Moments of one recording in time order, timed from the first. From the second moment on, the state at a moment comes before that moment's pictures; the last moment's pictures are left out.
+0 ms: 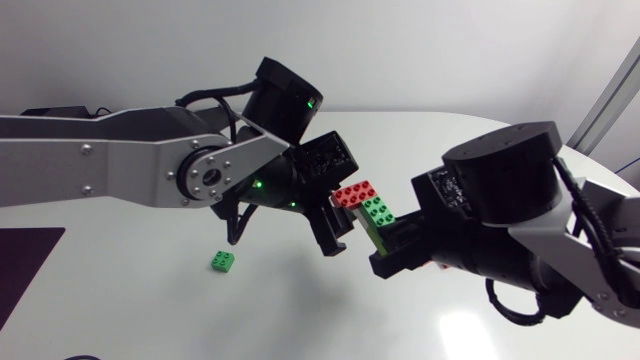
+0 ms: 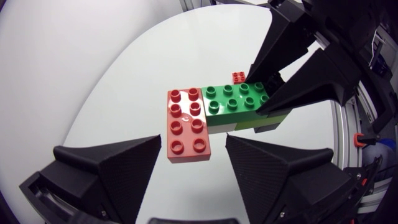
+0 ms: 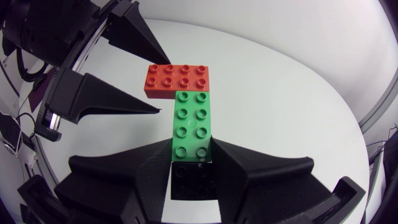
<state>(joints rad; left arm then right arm) -0.79 1.59 1.15 -0.29 0.09 0.48 0.75 1.03 0.71 -0.33 0.21 0.16</state>
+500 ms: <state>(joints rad) -0.77 1.59 1.14 -0.27 0.10 0.49 0.77 1.03 0.71 -0.33 0.21 0.19</state>
